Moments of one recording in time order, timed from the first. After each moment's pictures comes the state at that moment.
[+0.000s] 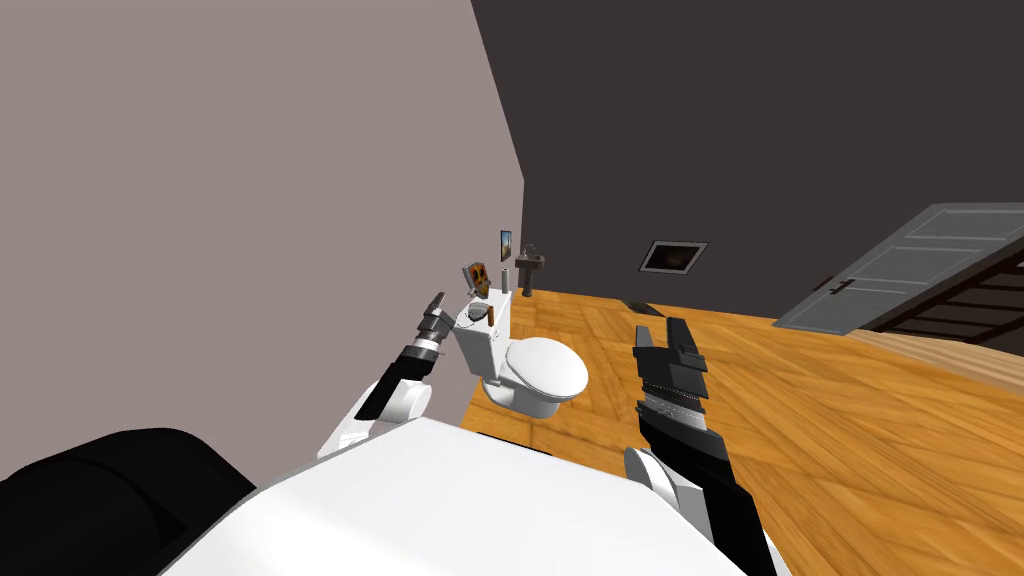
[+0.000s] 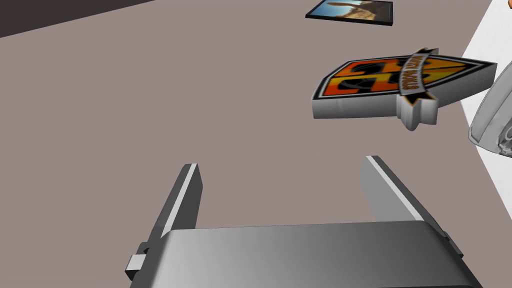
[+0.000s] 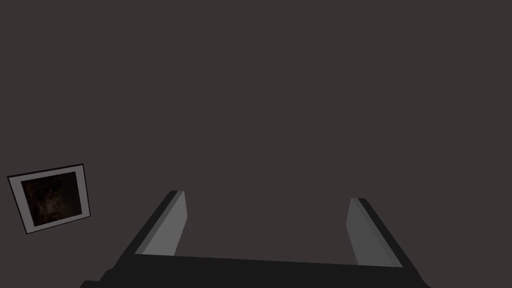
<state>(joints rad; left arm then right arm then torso) 0.45 0.14 0.03 -2.30 0.10 -0.12 0.18 0.53 -0.02 -0.03 -2.34 -0.06 -0.44 0.12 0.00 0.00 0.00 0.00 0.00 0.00</state>
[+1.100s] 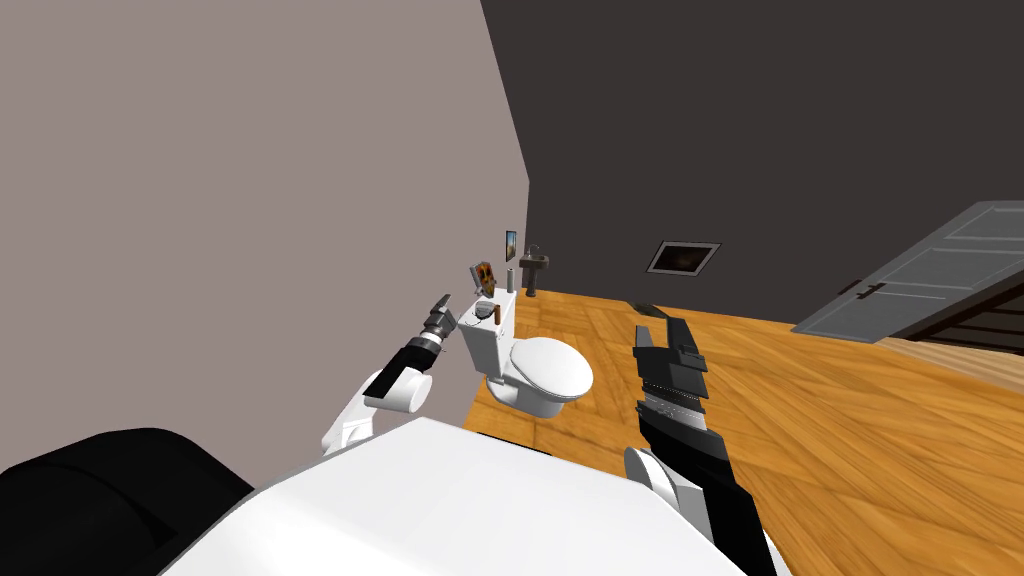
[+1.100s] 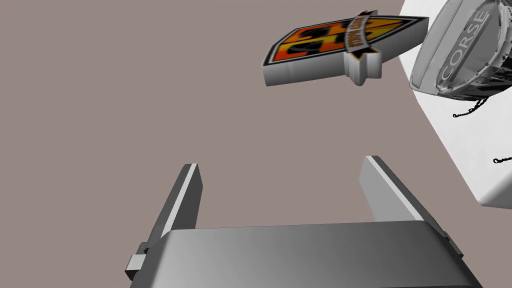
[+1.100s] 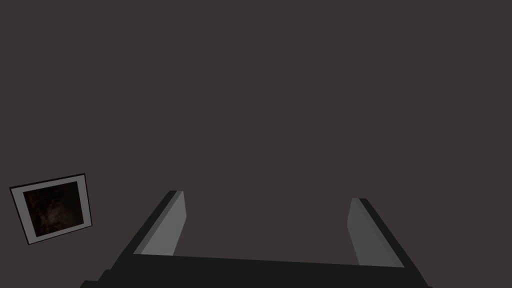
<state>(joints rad) 0.39 0.15 0.07 -2.32 0.09 0.17 0.21 0.53 -0.02 -0.03 -2.34 -0.06 -0.44 0.12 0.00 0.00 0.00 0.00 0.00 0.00</state>
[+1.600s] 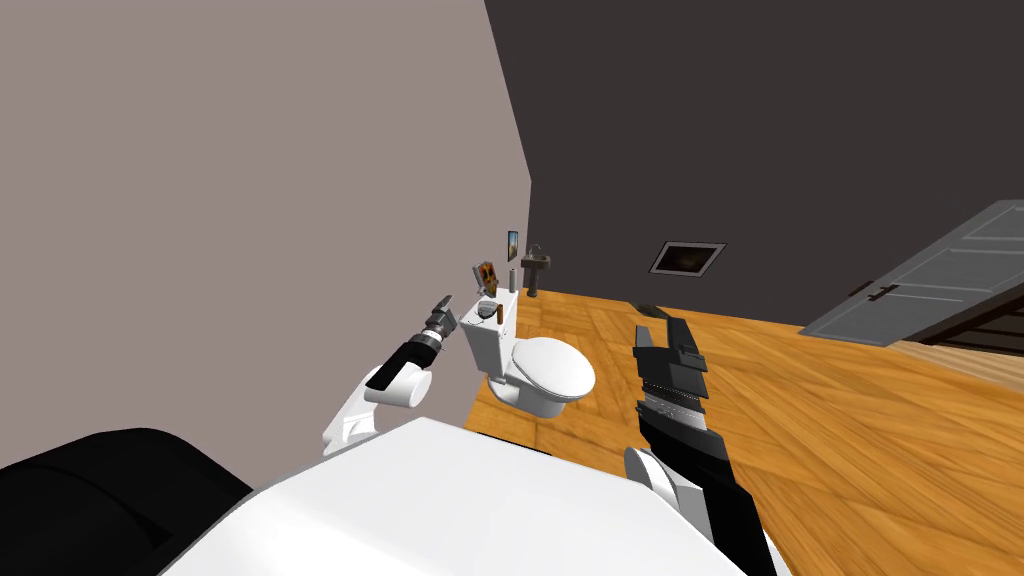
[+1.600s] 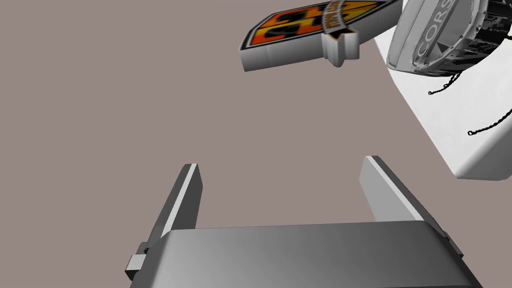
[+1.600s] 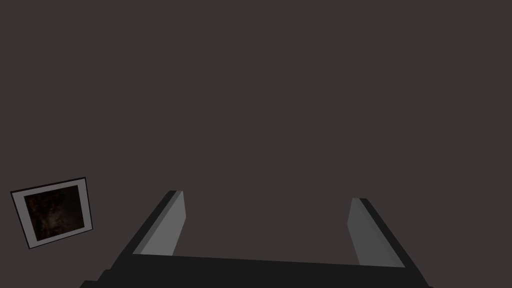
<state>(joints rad) 0.36 0.16 0.08 -2.33 0.10 0.30 0.22 0.53 -0.02 -0.03 -2.34 -0.06 -0.44 0.12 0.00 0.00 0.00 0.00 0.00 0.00</state>
